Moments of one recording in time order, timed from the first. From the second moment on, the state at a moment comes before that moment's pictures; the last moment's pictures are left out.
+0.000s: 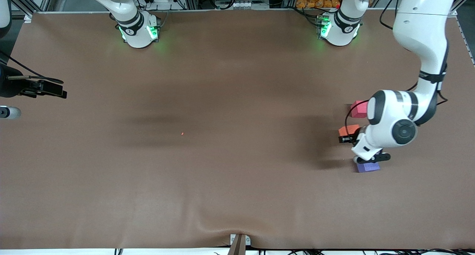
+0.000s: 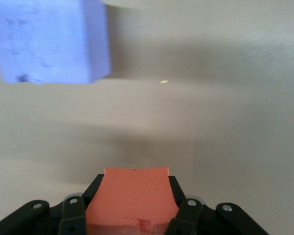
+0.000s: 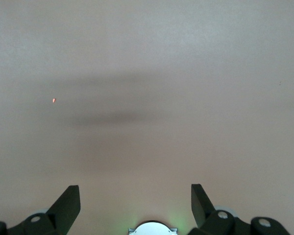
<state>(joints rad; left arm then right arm) -0.06 0.53 -0.02 -1.83 -0.01 2.15 -0.16 -0.02 0.16 -0.04 -1.42 0.04 1.39 -0.01</state>
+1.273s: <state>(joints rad) 0.05 0.58 -0.03 -1.86 -0.01 2.22 0.10 -0.02 0.17 -0.04 -1.42 0.04 1.44 -0.01</state>
